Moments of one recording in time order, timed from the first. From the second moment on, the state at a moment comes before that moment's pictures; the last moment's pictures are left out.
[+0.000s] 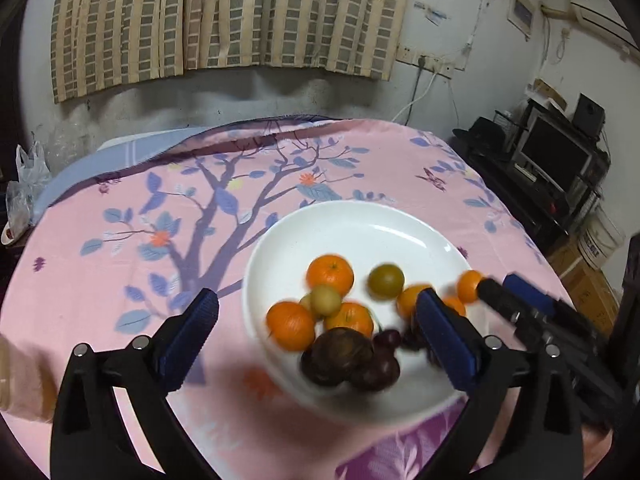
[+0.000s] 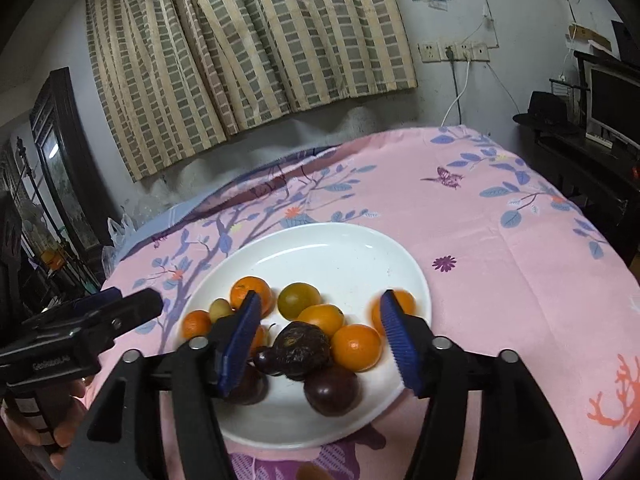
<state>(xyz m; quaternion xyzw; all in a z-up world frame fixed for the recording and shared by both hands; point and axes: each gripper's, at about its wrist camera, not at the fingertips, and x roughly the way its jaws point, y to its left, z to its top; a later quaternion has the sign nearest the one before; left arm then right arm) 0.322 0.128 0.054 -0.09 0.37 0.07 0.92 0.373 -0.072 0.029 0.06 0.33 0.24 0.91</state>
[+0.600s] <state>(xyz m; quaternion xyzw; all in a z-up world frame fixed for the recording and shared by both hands) 0.184 0.156 0.003 -0.13 0.37 0.15 0.91 0.256 -0.064 -0.007 -0.04 0.38 0.32 0.87</state>
